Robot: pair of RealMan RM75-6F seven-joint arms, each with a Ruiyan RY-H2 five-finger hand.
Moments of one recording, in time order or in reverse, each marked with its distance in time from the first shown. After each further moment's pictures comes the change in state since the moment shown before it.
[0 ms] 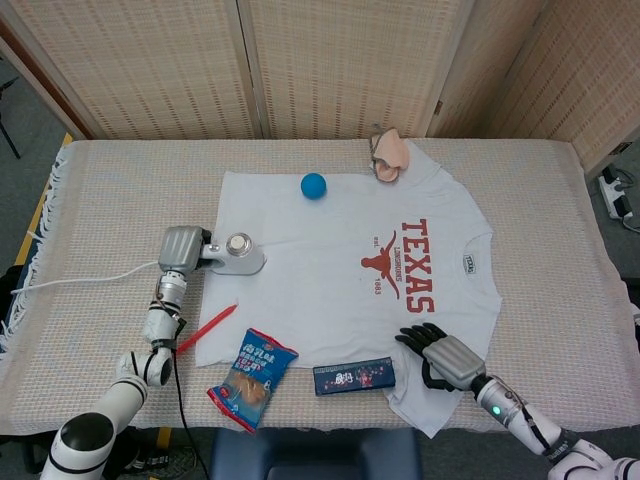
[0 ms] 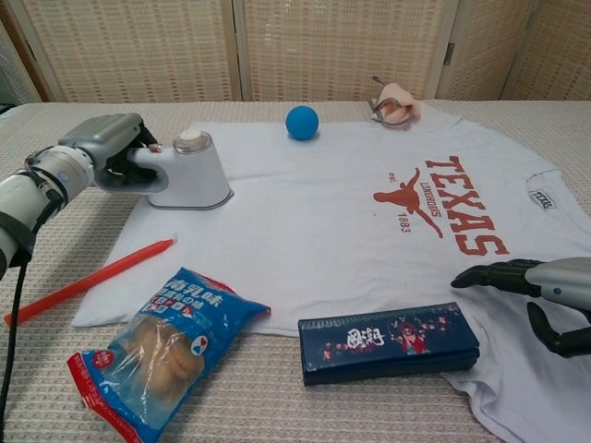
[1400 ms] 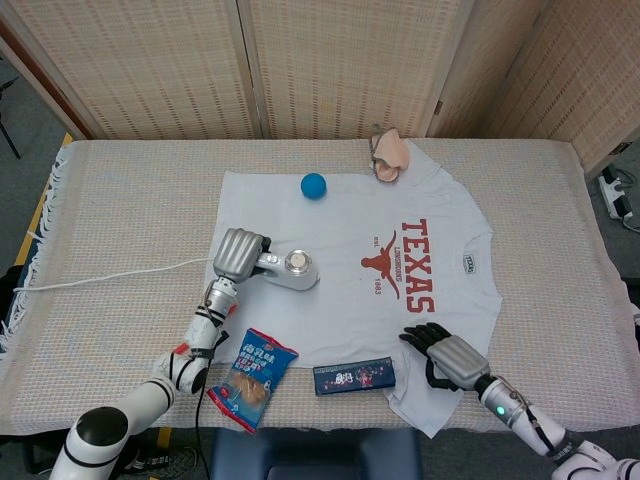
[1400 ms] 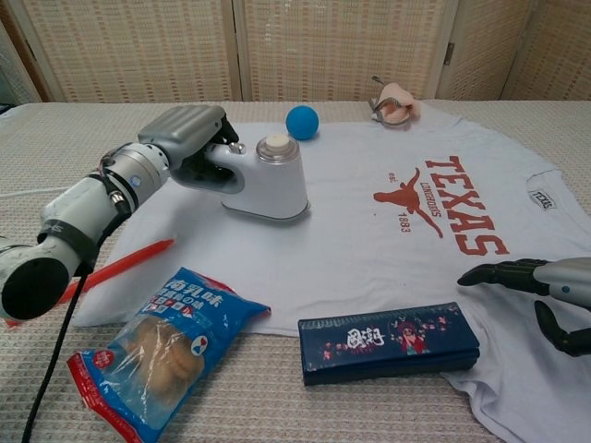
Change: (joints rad) left arm -0.092 -0.039 0.008 -0.193 0.061 0.125 0.127; right arm -0.002 -0.002 -0.022 0.025 -0.003 0.030 0.041
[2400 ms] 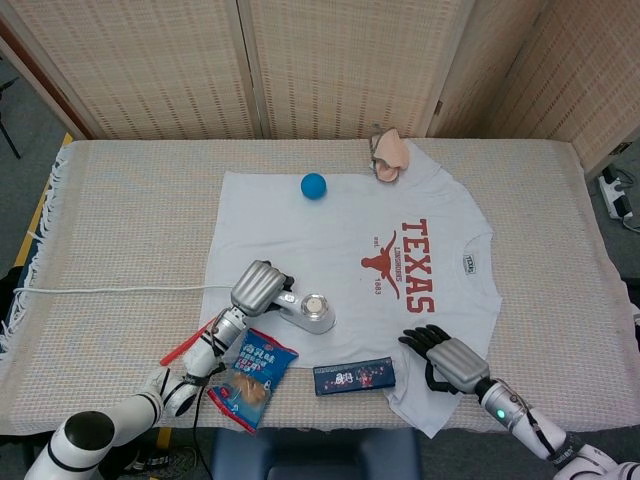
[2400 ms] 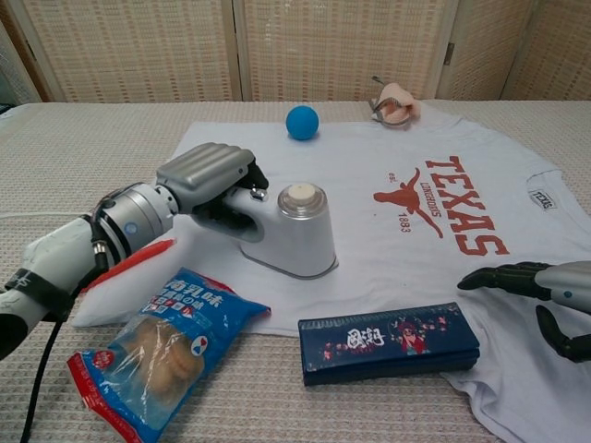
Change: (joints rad) left arm 0.077 0.071 0.201 -0.187 0.197 0.113 -0.095; right arm -0.007 0.002 -0.009 -0.013 -0.006 0.013 -0.015
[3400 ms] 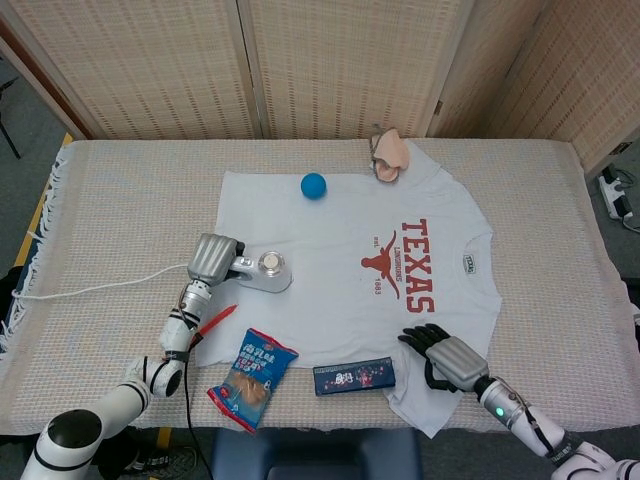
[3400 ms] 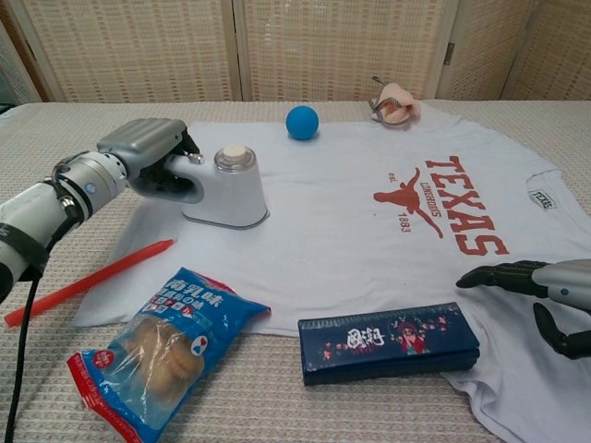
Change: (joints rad) left arm 0.019 0.032 -0.134 0.111 -0.180 -0.130 0.069; right arm 0.008 -0.006 0.006 0.008 0.007 -0.014 0.003
